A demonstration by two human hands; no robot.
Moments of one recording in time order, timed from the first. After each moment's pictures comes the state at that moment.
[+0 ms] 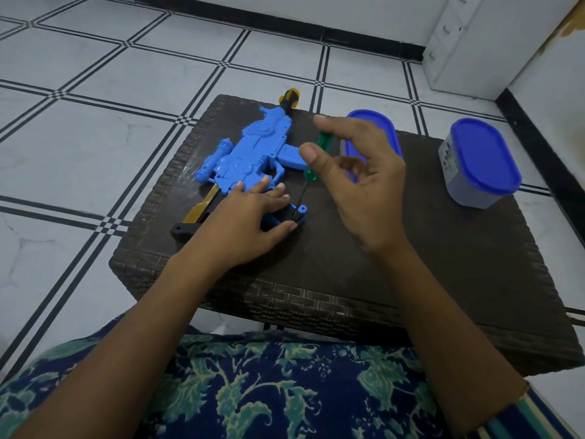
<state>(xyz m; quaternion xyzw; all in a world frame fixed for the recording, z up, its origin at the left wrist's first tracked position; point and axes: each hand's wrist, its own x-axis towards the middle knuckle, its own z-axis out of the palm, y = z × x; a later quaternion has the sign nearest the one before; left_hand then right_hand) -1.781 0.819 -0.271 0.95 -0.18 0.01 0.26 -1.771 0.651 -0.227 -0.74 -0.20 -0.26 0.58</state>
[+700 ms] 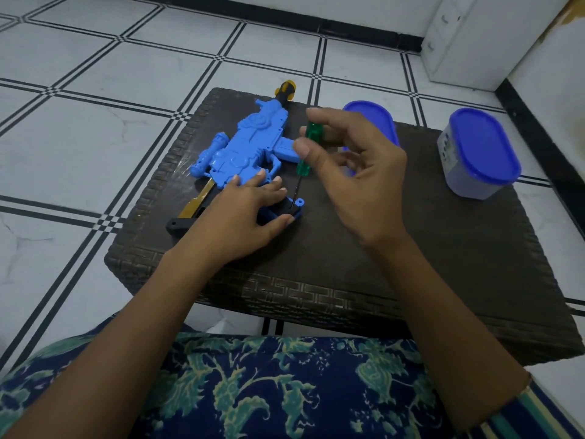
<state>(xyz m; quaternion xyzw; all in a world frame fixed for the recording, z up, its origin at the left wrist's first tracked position) -1.780 0.820 -0.272 0.95 -0.18 0.02 0.26 -1.774 0.651 -0.227 -0.74 -0.22 -0.26 0.58</state>
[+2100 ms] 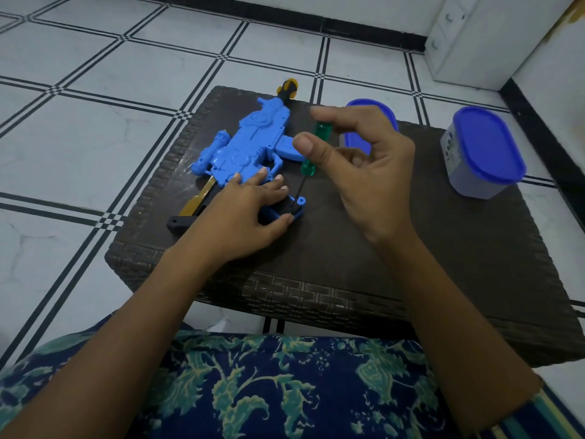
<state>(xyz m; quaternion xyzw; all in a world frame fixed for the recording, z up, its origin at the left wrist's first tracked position) -1.782 0.820 -0.272 0.95 -0.18 0.02 0.26 -1.777 0.650 -0.218 -0.72 -0.17 -0.22 0.63</state>
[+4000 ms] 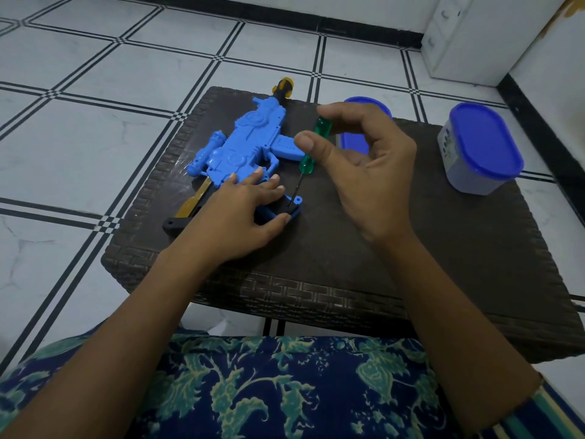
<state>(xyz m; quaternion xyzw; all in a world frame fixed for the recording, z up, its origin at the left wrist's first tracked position) -1.781 0.820 -0.272 0.95 -0.18 0.02 0.25 -1.775 0.647 -0.222 -0.71 -0.18 -0.25 0.63</state>
